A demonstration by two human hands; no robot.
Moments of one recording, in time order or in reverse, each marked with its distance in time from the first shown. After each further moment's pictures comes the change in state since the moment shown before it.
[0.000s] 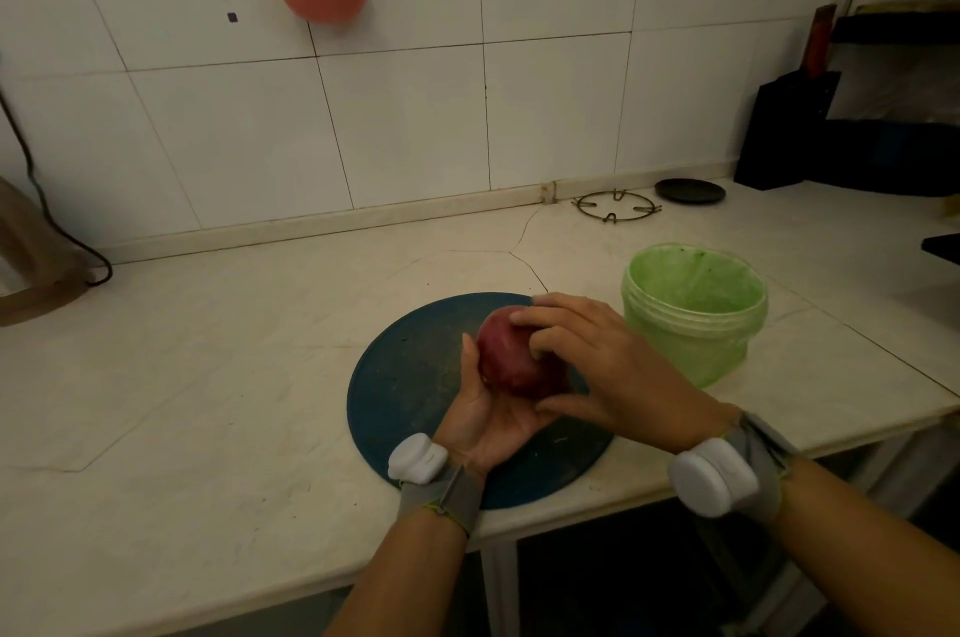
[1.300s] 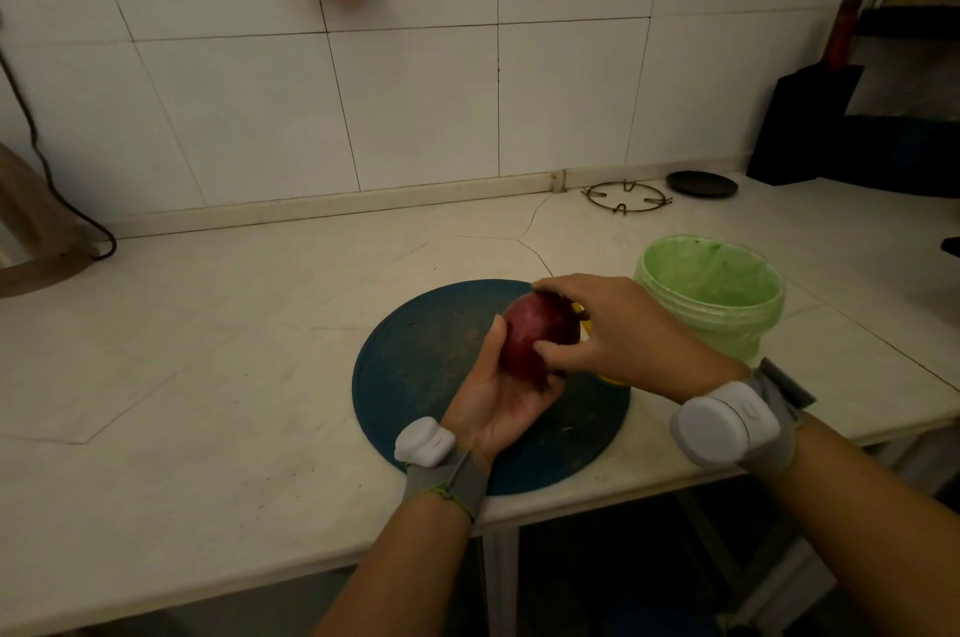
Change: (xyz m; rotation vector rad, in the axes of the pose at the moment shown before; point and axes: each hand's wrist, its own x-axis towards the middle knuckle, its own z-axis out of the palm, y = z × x) left_hand 0.002 0.004 0.010 -0.134 0.120 0.001; right_hand 0.027 0.004 -0.011 0.179 -0.186 0.481
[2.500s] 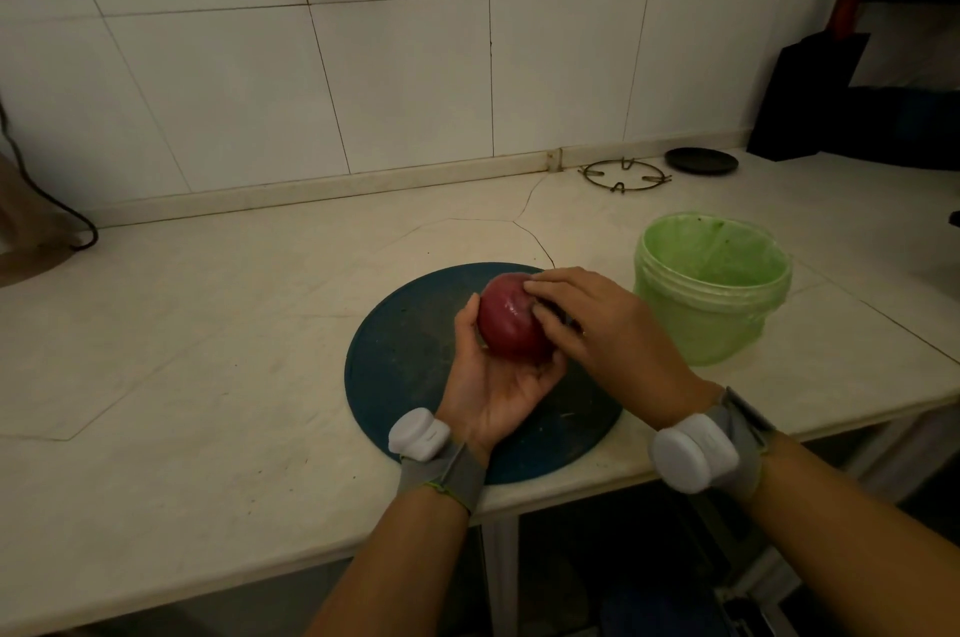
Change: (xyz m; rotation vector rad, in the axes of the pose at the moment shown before) left_hand -0.002 0.002 0.003 -0.089 0.004 -0.020; right_hand -0.007 0.013 0.045 -0.081 0.413 -0.207
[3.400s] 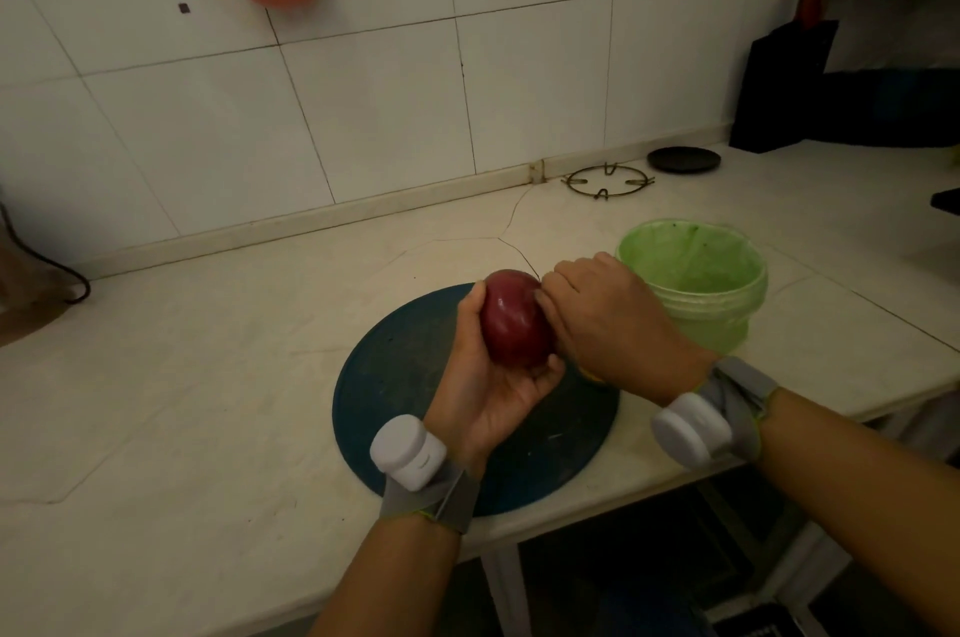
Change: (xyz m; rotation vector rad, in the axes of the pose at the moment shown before) left_hand 0.005 0.001 0.044 0.225 0.191 0.008; right_hand 0.021 0.022 -0.021 -0.442 0.052 -0.219
